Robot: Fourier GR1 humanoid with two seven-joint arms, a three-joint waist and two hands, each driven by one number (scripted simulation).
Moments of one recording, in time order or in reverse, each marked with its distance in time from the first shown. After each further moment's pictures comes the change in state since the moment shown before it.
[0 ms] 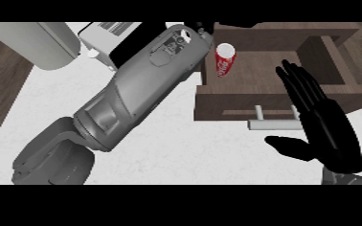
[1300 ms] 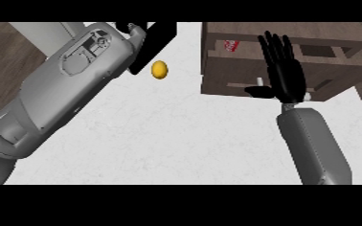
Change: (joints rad) left arm 0.235 0.348 -0.027 -0.486 -0.119 -0.042 0.293; right arm -0.455 0.068 -0.150 0.905 0.248 -0.528 -0.141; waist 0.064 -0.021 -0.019
